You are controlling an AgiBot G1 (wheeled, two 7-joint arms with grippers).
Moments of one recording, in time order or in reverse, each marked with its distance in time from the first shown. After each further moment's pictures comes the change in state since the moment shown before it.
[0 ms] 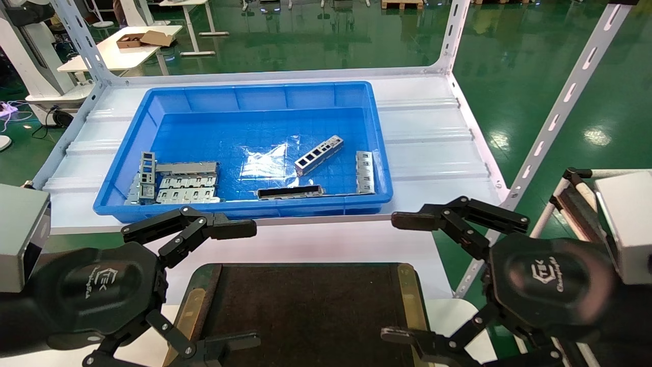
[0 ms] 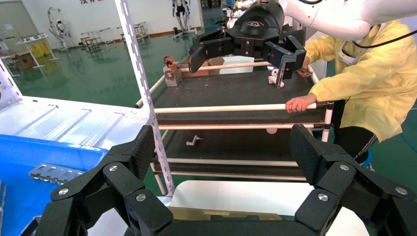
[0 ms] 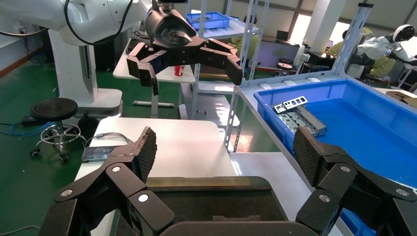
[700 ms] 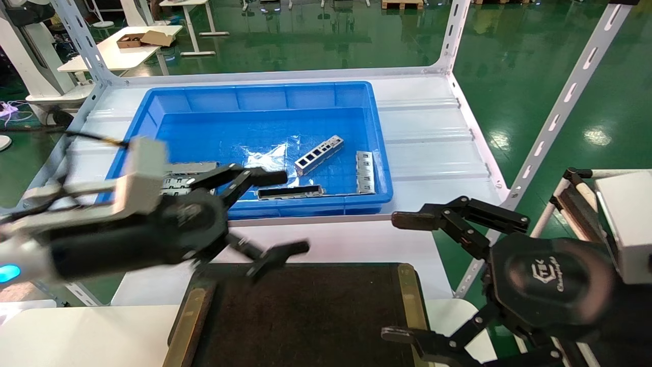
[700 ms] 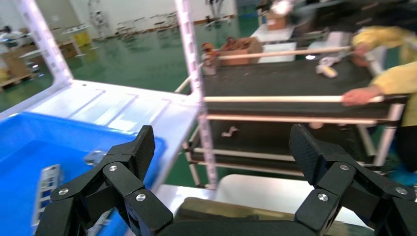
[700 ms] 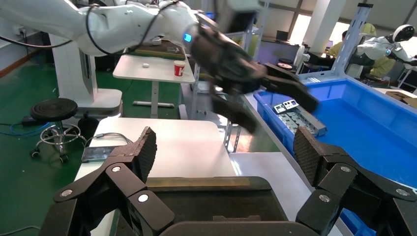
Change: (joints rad) left arm -0.179 0.220 0.104 0.222 0.228 -0.160 0.050; right arm 0.000 0.000 0.000 -0.001 0.000 0.000 0.000
